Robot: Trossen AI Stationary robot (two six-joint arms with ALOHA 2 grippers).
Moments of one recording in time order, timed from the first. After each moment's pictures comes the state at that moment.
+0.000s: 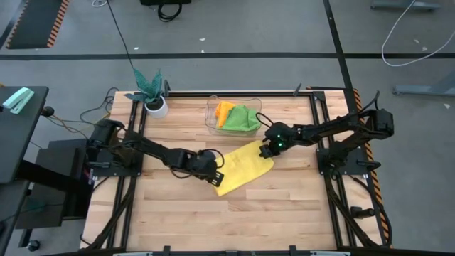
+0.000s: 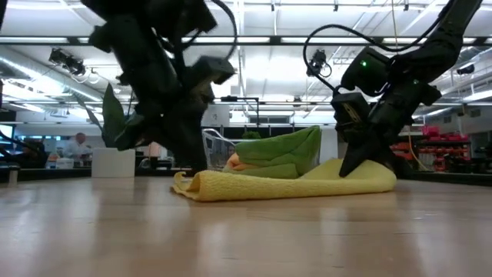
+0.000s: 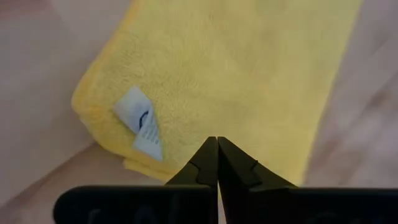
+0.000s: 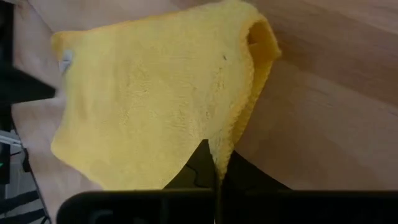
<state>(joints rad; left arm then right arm) -0.20 1.70 0.90 -0.17 -0.14 -1.21 -0.27 1.43 0.43 0.12 -0.29 0.94</state>
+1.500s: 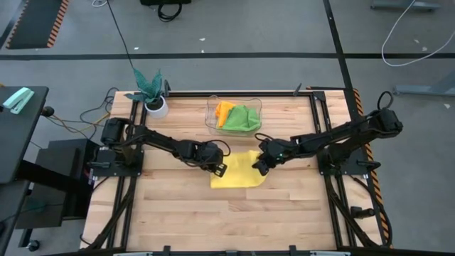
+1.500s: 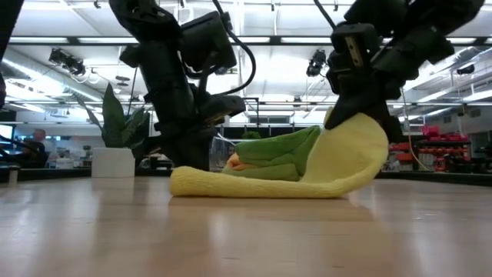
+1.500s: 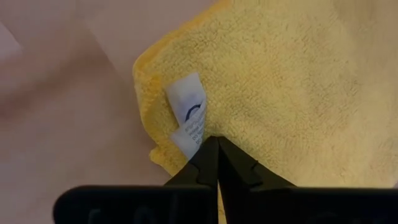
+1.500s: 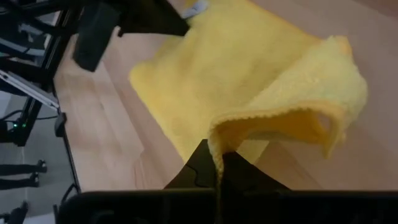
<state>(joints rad) -0.06 1.84 0.99 -0.34 -0.09 -1.09 0.09 1.34 0.58 0.03 -0.03 1.00</state>
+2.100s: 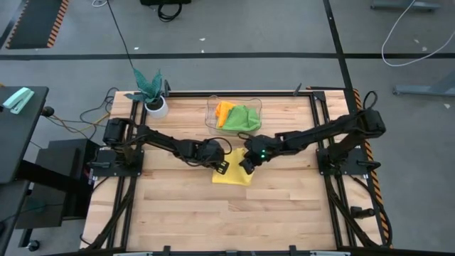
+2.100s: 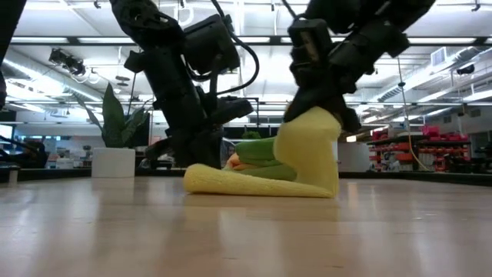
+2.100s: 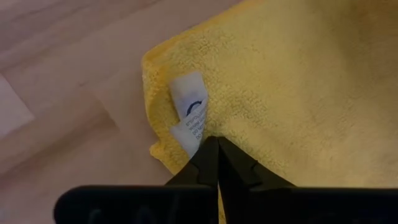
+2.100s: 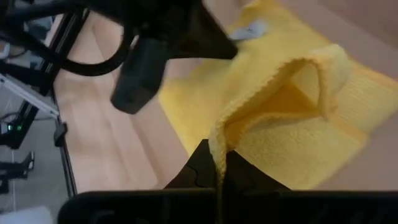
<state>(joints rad) -0.05 1.85 0.99 -0.22 -0.19 -1.04 0.05 1.53 0.81 -0.04 -0.07 0.91</state>
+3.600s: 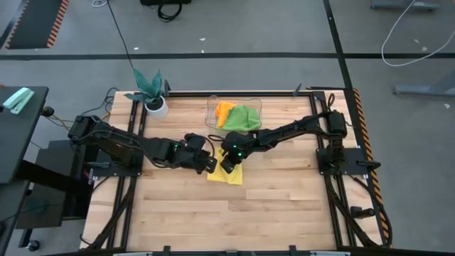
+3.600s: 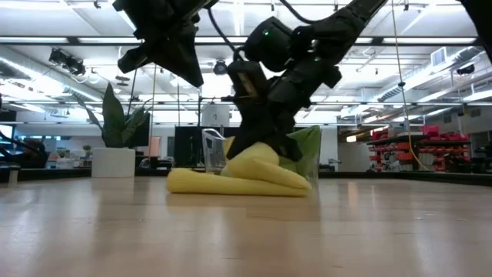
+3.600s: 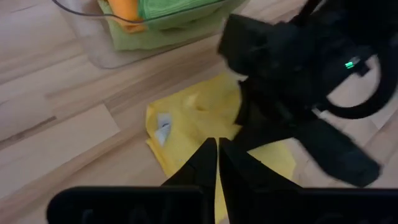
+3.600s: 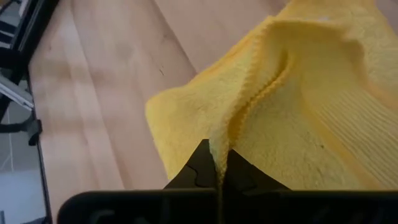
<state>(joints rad) -0.23 1.47 1.09 -0.60 -0.52 -1.13 -0.04 1.93 1.14 -0.07 -0.26 0.75</state>
